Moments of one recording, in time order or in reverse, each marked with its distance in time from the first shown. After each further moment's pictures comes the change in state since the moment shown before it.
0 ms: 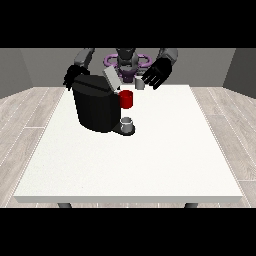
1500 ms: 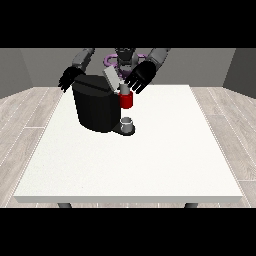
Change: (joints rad) left arm -0.126 -0.031 -0.008 0.030 -0.058 0.001 0.033; right arm -0.042 0.001 -0.025 -0.031 0.000 -0.035 0.014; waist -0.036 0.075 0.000
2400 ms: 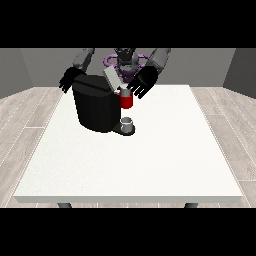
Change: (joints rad) left arm 0.011 0.007 0.016 0.031 -0.010 -0.020 -0.014; right arm 0.027 0.006 0.008 -0.020 0.007 -0.013 -0.002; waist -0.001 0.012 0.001
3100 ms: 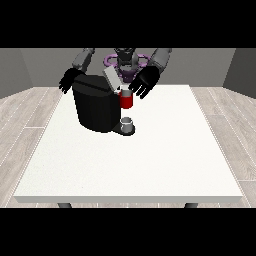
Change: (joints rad) left arm -0.005 0.009 -0.014 -0.009 -0.035 0.007 -0.023; right arm -0.006 -0.005 -0.011 0.009 -0.008 0.005 -0.021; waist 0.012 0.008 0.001
